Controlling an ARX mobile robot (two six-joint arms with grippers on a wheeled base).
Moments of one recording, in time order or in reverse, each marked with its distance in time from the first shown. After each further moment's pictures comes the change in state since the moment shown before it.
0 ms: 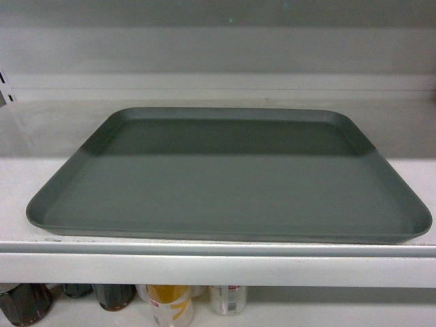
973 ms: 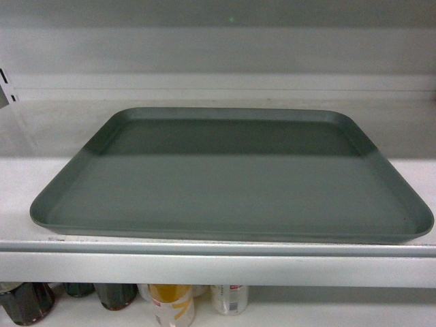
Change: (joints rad) left arm -0.061 0.552 0.188 0.215 -0.081 0.000; right arm 0.036 0.705 0.120 0.509 -0.205 0.061
